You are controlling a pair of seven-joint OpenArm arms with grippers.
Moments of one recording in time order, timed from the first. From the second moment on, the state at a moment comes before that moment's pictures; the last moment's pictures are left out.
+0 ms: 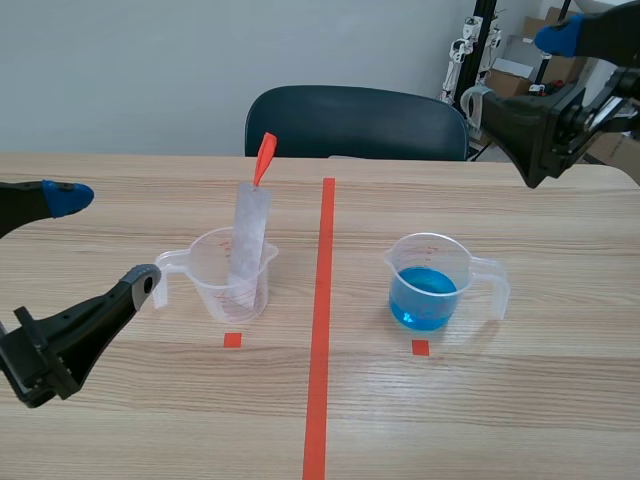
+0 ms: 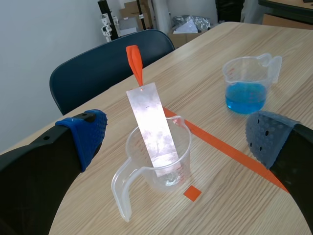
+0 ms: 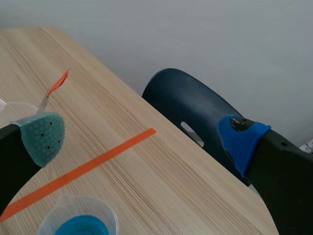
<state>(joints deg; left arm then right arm) 28.0 -52.8 13.2 99.6 -19.3 -14.3 -36.2 13.6 63.1 -35.7 91.9 38.5 16.1 23.2</state>
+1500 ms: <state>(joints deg) 45.1 -47.7 -5.2 104.2 -18.5 -10.3 -33.4 -19.5 40.0 3.9 112.7 7.6 -1.7 9.5</state>
